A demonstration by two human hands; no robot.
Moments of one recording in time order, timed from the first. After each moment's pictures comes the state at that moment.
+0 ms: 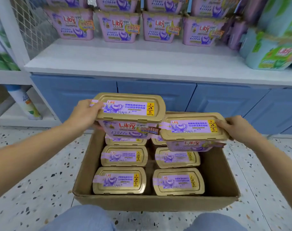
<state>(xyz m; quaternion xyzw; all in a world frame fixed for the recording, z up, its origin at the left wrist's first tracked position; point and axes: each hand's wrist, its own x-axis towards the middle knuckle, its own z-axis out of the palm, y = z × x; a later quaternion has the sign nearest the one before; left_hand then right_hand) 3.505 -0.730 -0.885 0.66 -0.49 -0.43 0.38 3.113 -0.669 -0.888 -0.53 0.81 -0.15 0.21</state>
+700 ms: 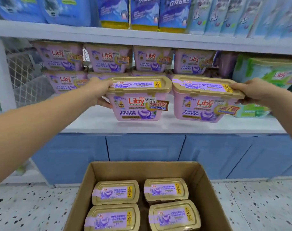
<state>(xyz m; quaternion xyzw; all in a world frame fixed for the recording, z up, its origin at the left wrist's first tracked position) 3.435 -0.875 -0.719 0.61 -0.53 -0.44 0.41 3.054 -0.804 -0.692 -0.47 0.78 -0.36 0.20</state>
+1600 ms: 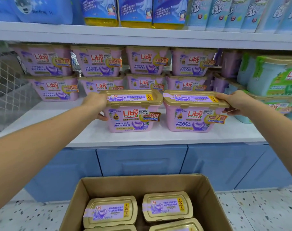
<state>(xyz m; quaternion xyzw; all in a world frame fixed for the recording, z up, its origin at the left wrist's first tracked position) 3.411 -0.933 -0.758 0.67 -0.50 -0.38 0.40 3.047 -0.876 -0.740 -0.42 0.79 -0.37 0.25</state>
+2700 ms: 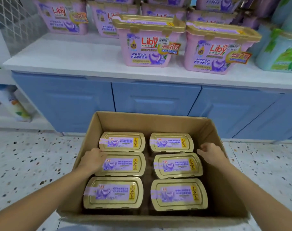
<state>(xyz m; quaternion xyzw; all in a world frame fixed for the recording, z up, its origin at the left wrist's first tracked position) 3.504 -0.730 -1.045 0.75 -0.57 -0.33 0.06 3.116 -0.708 -1.021 -0.50 0.82 -0.07 0.26</state>
